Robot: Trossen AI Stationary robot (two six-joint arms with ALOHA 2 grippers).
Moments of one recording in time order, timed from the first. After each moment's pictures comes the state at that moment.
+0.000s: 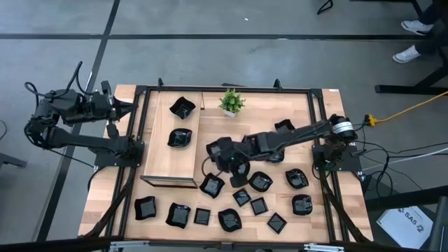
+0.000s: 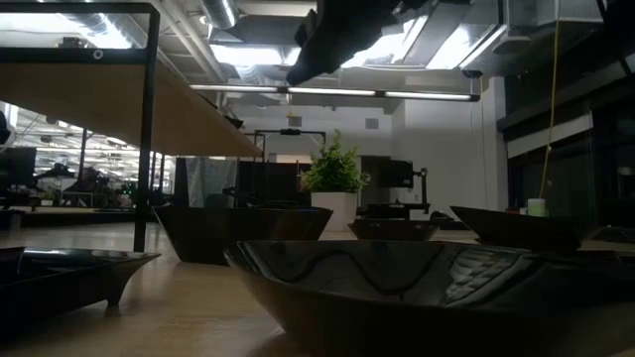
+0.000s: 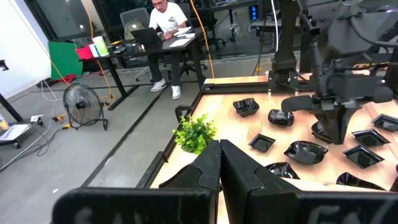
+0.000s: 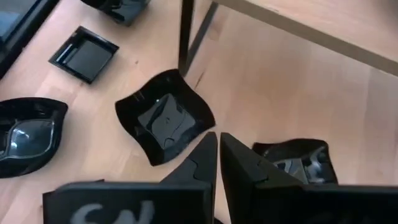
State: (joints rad) left arm 0.04 0.41 1.16 -0.98 -0.32 0.12; right arm 0.17 1.83 1.53 -0.54 0.00 -0.21
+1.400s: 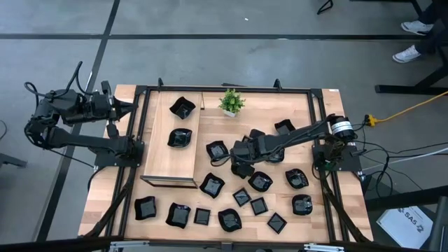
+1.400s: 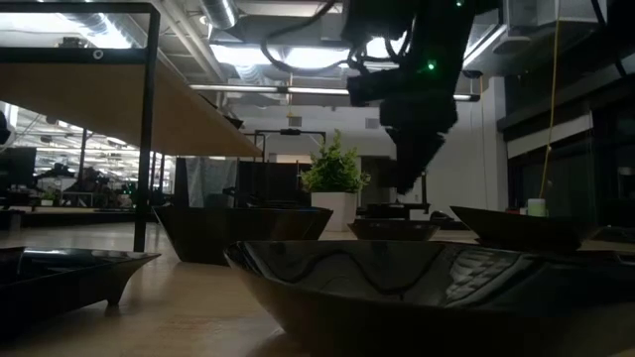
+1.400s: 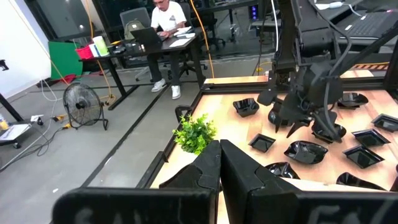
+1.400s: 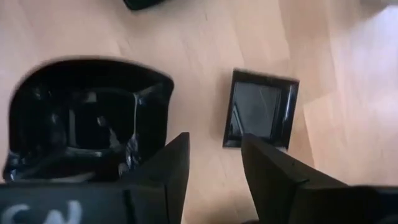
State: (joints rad) left arm 0.04 0.41 1.16 -0.98 -0.32 0.12; right arm 0.14 1.84 1.34 -0.87 0.39 0.41
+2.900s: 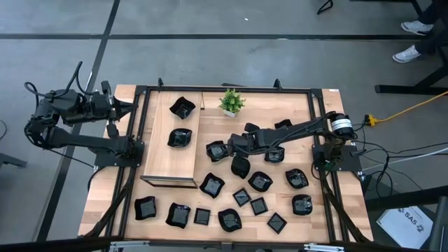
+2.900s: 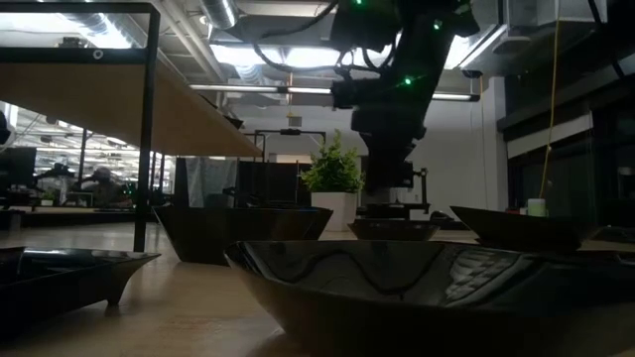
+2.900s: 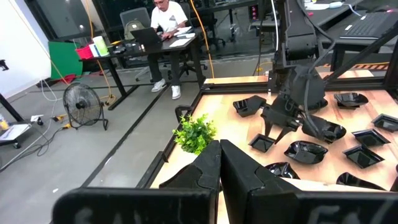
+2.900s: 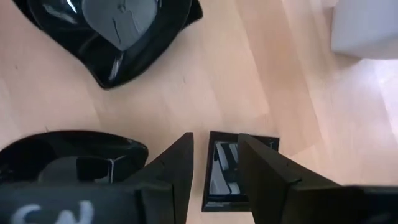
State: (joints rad) left arm 0.04 0.41 1.16 -0.98 -0.32 0.12; right arm 0.07 1.84 1.29 -0.69 0.40 0.31
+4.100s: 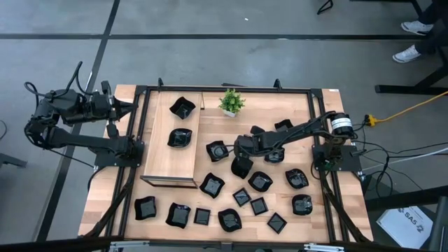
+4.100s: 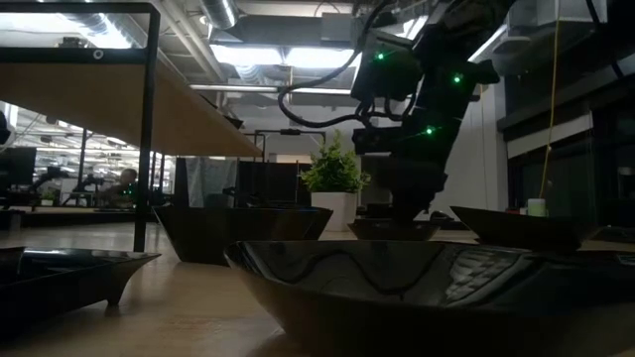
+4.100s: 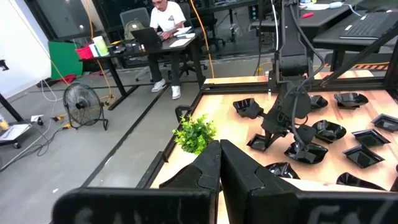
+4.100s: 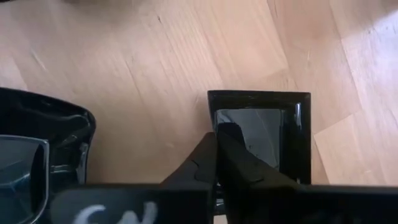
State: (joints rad) left arm 0.04 0.41 1.16 -0.98 -0.32 0.12; right arm 0.04 1.84 1.07 -0.48 0.38 0.33
